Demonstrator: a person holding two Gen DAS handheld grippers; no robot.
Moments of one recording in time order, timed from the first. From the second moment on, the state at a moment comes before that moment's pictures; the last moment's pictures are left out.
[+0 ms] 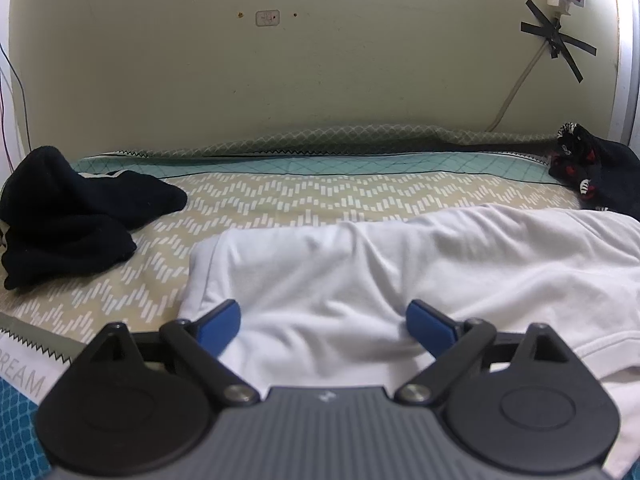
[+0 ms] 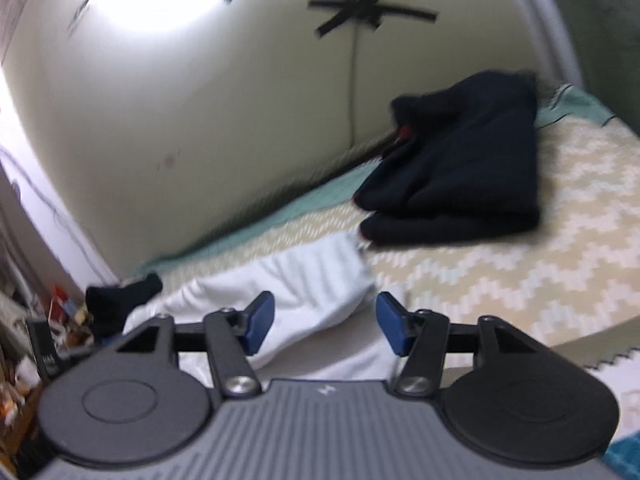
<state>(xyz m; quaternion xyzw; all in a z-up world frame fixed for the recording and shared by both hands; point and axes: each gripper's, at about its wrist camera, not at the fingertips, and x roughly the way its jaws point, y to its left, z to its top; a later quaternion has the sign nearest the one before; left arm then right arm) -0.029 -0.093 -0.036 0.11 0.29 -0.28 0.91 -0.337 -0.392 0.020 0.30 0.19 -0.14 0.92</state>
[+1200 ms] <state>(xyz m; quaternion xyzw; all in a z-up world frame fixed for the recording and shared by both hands) -0.030 -0.076 -0.029 0.06 0.28 -0.31 0.91 -0.332 -0.406 -0.025 0.40 0.22 -0.13 0.88</state>
